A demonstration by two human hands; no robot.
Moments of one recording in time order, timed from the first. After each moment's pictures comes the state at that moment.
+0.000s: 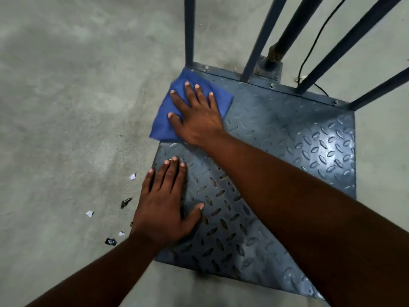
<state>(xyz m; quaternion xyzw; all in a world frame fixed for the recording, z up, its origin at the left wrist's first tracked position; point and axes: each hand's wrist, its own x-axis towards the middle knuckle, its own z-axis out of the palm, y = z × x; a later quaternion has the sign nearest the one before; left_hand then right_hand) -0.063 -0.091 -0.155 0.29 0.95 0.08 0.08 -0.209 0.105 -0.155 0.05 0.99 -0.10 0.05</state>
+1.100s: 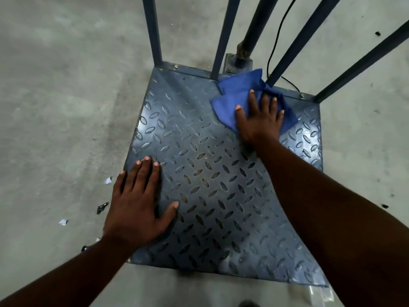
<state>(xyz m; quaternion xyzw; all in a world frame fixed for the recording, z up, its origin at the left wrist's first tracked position) -0.064 -0.086 -0.147 0.30 0.95 0.10 0.05 -0.116 0.277 -0.147 0.35 0.93 -0.10 0.07</state>
